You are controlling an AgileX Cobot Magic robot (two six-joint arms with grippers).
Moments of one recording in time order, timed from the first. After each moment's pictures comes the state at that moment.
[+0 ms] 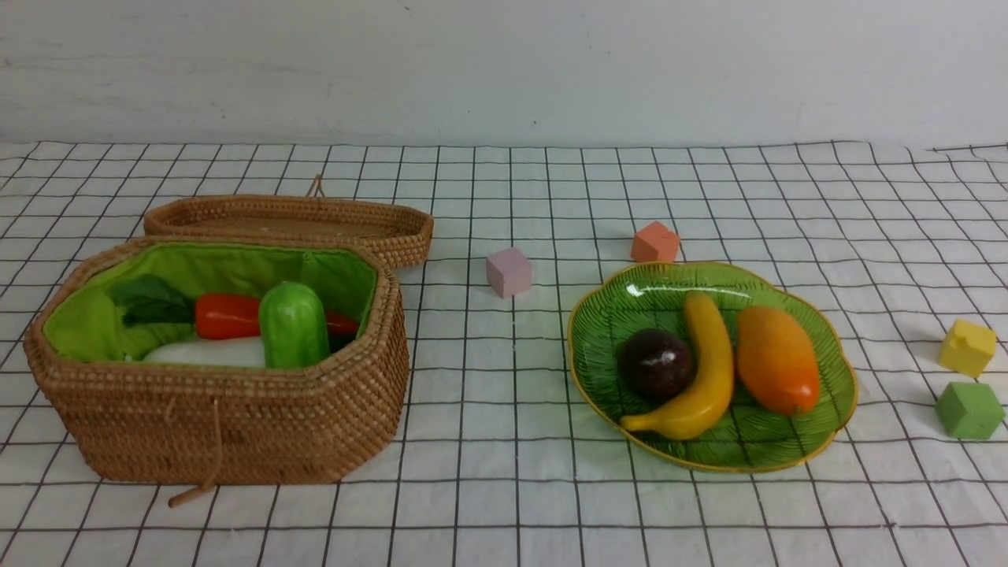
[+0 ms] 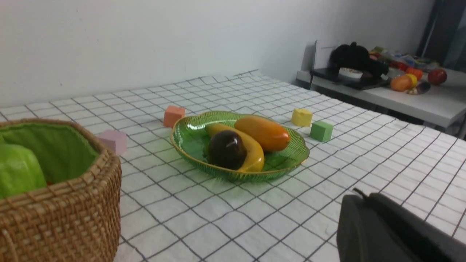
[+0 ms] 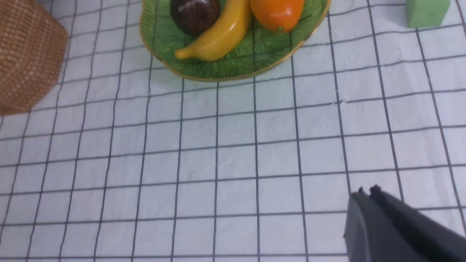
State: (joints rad) right arm 0.08 0.36 -0.69 0.19 1.09 0.13; left arm -0.86 -0.01 -0.10 0.17 0.18 -0.29
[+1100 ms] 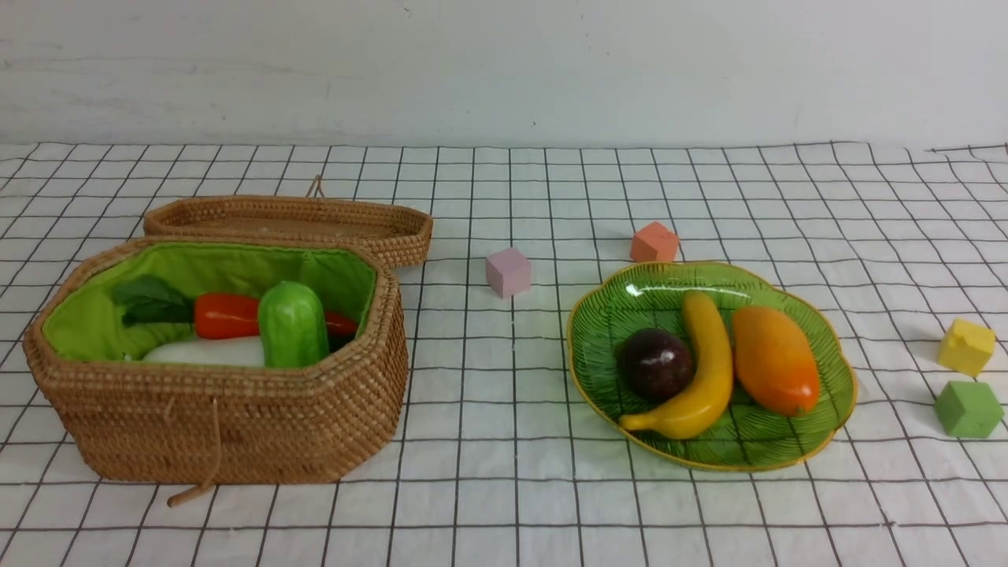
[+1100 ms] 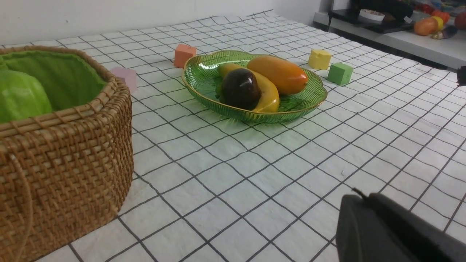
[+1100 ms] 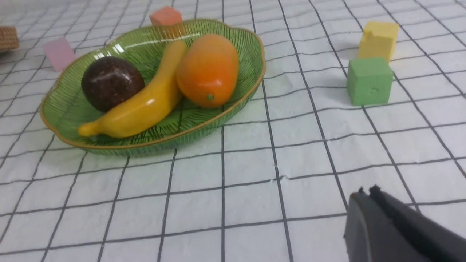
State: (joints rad) right arm 0.05 -0.01 0.02 -0.01 0.38 0.17; left arm -0.86 -0.01 -0.08 0.17 0.29 -0.29
